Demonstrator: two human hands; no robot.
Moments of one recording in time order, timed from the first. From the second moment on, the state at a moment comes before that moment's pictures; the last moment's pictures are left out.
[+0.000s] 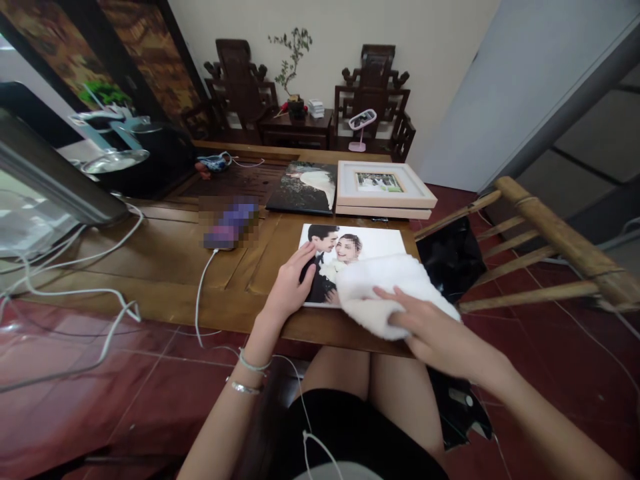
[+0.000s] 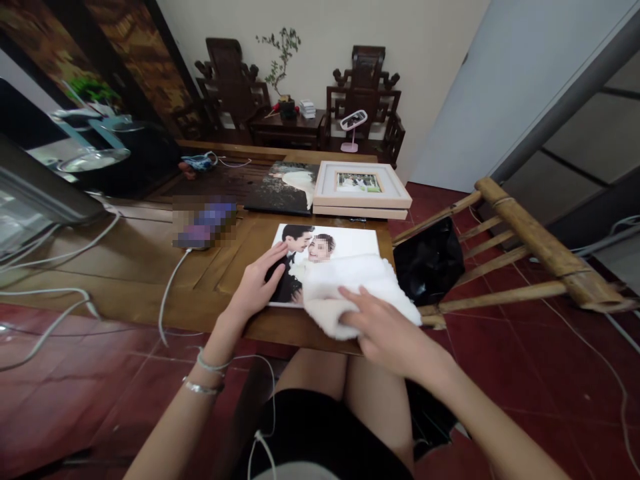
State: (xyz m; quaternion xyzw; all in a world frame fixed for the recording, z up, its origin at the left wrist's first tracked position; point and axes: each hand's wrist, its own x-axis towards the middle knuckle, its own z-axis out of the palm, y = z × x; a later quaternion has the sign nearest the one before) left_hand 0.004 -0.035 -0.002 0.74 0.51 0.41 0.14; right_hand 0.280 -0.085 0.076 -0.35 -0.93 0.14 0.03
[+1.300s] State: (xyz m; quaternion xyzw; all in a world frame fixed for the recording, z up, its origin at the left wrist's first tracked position) left_hand 0.003 -0.035 -0.002 0.73 0.51 0.42 0.16; right_hand 0.236 0.003 0.055 -0.46 -0.88 0.06 0.10
